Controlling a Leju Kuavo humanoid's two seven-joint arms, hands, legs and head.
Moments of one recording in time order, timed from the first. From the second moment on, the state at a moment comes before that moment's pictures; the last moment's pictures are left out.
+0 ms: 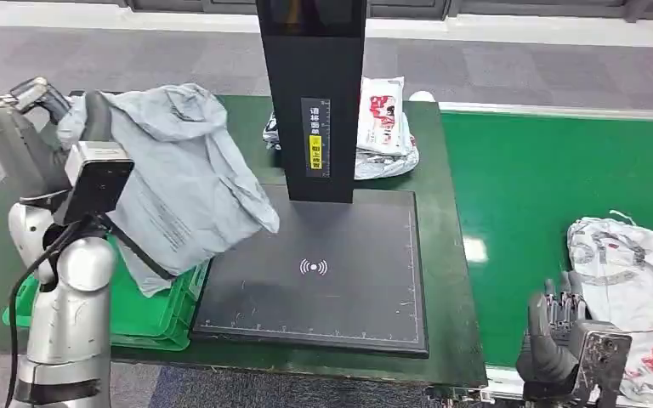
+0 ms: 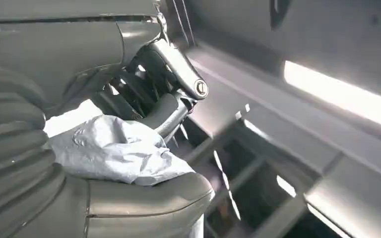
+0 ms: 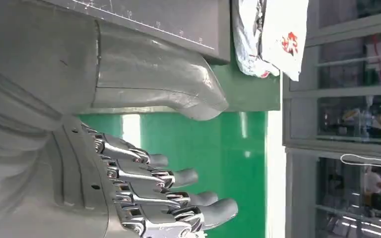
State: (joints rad) left arm -0.44 0.03 0.09 -1.78 -0.87 0.44 -0.10; right arm 0.29 0.29 -0.12 -1.88 0.39 0.02 -0.16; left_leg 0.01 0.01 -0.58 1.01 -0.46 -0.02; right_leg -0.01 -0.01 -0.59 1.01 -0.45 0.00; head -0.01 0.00
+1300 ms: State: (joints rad) left arm -0.47 0.09 0.12 -1.54 -1.11 0.08 0.14; right arm 0.28 0.32 -0.17 -1.88 0.41 0.06 -0.14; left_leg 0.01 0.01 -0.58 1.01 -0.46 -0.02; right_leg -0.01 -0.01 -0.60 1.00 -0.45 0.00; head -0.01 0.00
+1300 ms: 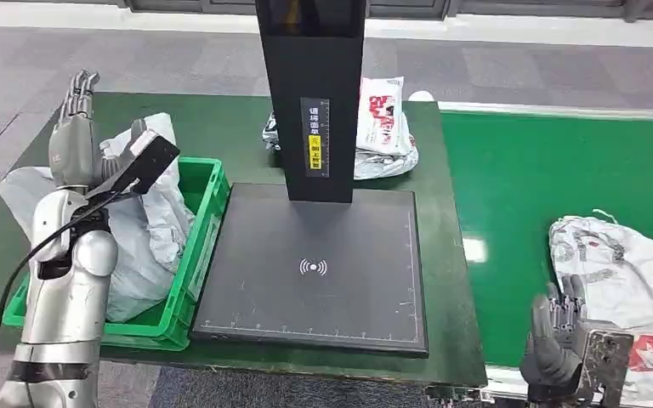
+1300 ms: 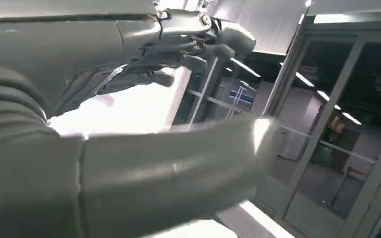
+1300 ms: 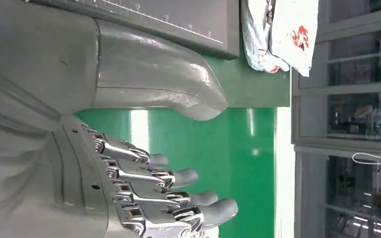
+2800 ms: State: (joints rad) left arm 0.06 -0.20 -0.10 -1.62 -0.13 0.02 -0.33; right arm 0.30 0.32 -0.23 -1.91 0.47 0.00 -0.18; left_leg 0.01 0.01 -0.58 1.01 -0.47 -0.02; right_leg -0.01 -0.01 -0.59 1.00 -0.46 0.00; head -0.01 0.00
